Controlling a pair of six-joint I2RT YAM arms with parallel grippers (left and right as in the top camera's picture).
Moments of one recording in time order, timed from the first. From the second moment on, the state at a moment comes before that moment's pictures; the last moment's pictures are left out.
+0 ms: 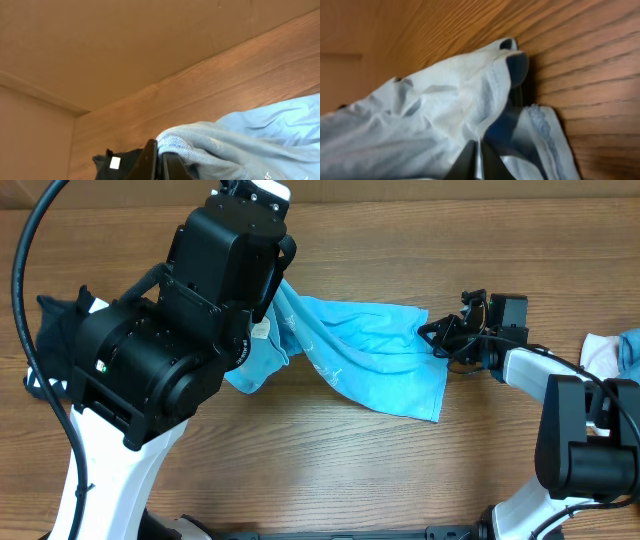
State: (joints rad) left arm -0.62 1.60 2.35 -1.41 -0.60 0.08; right arm -0.08 1.85 0.89 0.02 -0.69 0.49
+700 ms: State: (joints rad) left arm -0.62 1.56 2.35 -1.41 -0.60 0.08; right arm -0.09 1.81 0.97 -0.38 -0.39 0.51
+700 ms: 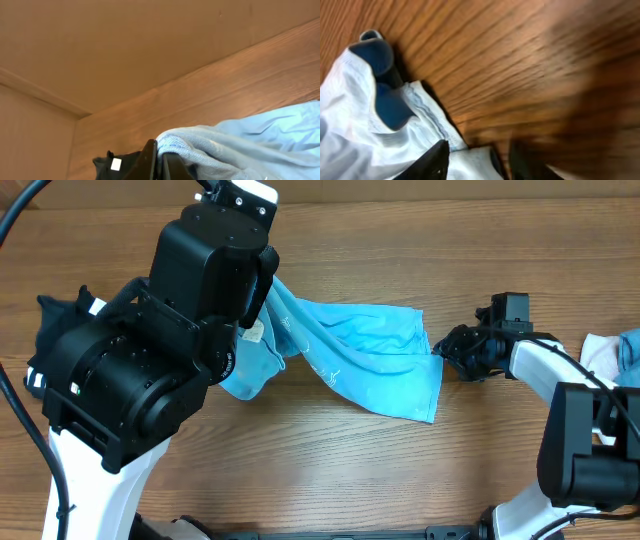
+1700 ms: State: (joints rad) left arm -0.62 1.56 2.35 -1.53 -0.54 0.05; right arm -0.13 1.21 1.19 -0.72 -0.34 0.32
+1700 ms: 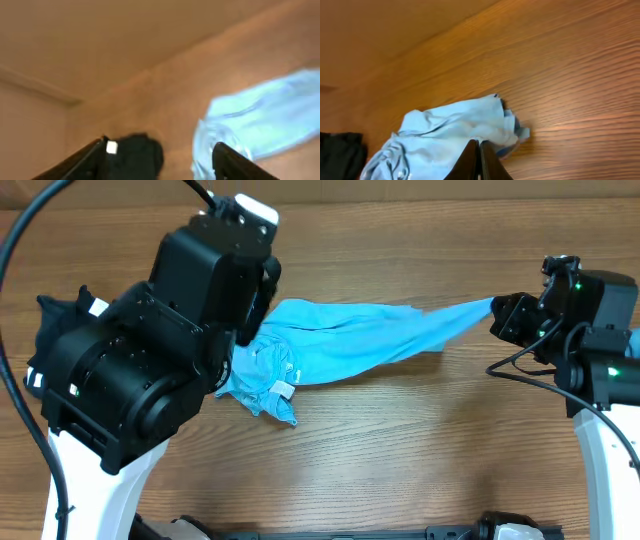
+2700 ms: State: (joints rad) left arm -0.51 2.15 1.77 -1.28 -0.15 -0.01; right arm -0.14 1.21 1.43 -0.80 -0.14 0.28
